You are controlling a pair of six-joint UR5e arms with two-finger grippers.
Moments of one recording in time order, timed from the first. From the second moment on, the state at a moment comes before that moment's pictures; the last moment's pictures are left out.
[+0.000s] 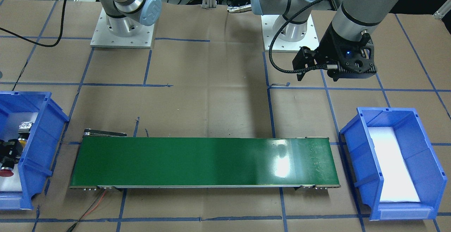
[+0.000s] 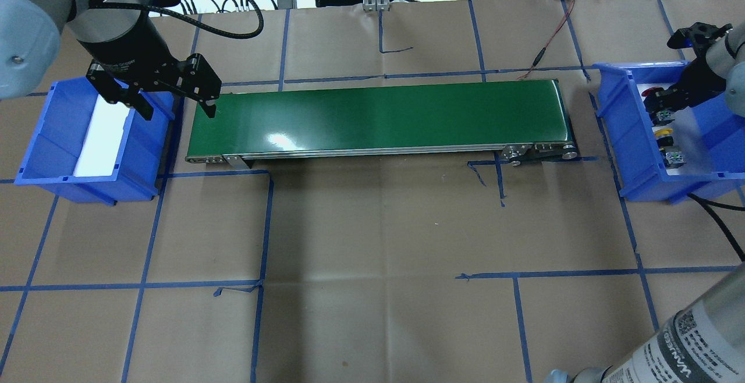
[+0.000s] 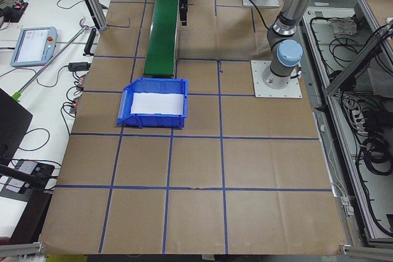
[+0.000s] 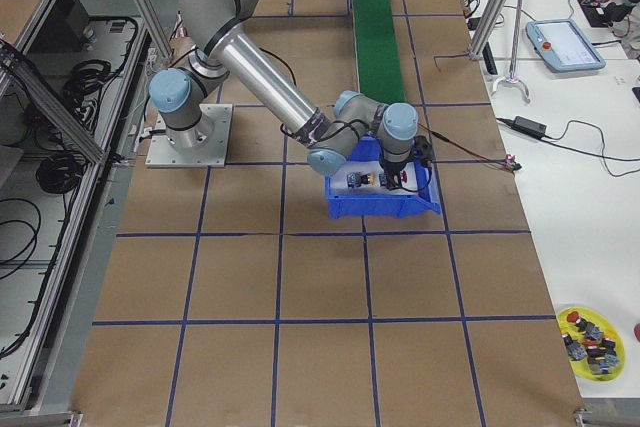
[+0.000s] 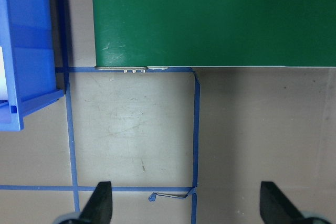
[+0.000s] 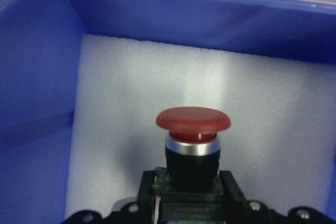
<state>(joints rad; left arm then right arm) -1.50 -1.60 -1.58 -1.58 1.58 0.06 1.01 -1.06 1.65 -2.21 -1.45 -0.69</state>
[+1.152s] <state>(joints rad) -1.50 -1.62 -1.57 -1.58 1.59 0.06 1.01 -1.19 1.51 -2.04 -1.44 -0.67</state>
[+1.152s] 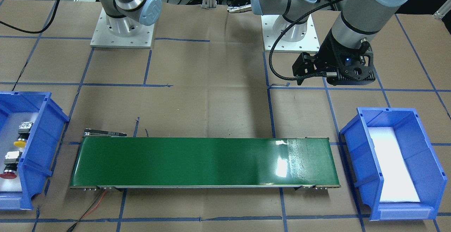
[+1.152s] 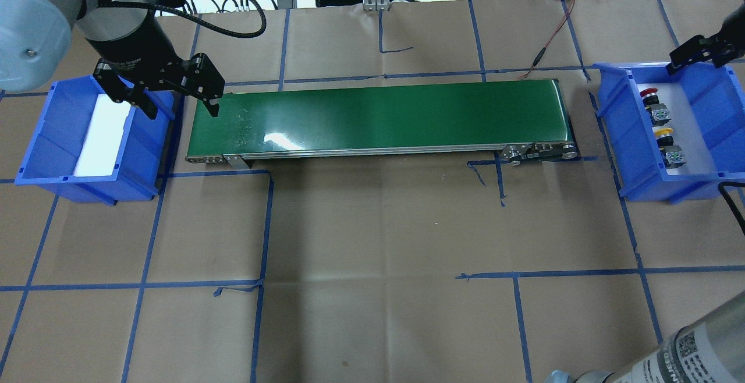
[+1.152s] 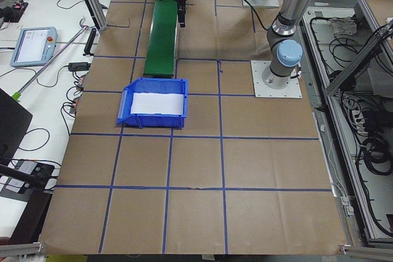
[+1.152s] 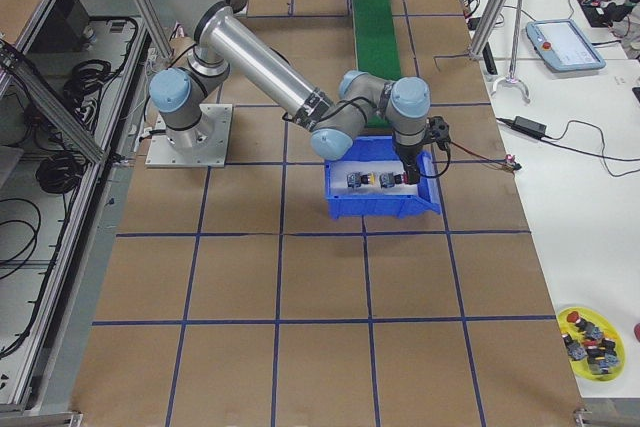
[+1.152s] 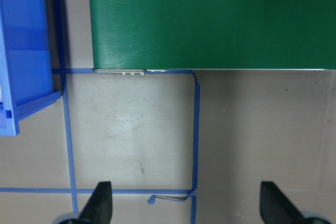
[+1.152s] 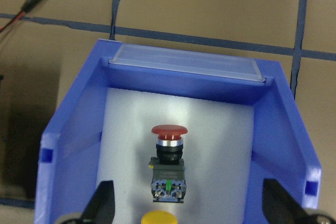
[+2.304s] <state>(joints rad) -1.50 -1.61 -1.59 -1.58 1.59 0.06 1.48 -1.52 1.50 -1.68 -1.45 0.01</state>
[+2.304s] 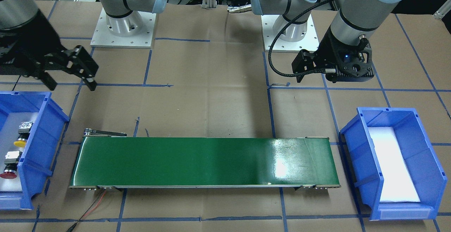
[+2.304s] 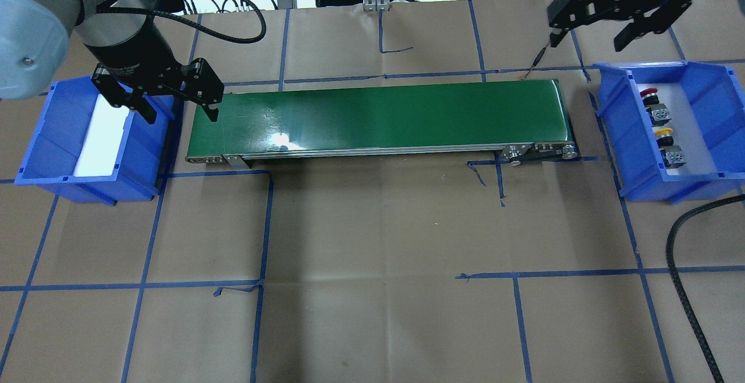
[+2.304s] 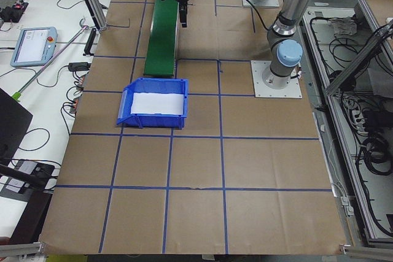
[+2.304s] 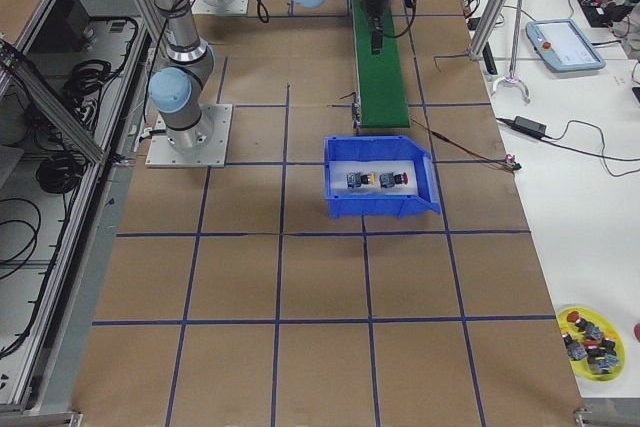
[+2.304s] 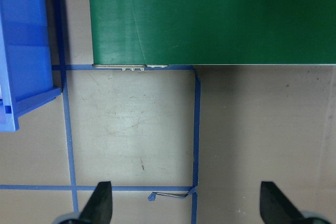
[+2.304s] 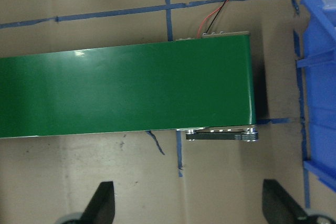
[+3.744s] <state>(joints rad) -1.50 -1.60 -1.59 -1.58 1.59 0.06 1.63 -1.59 1.62 -1.75 -1.45 0.18</state>
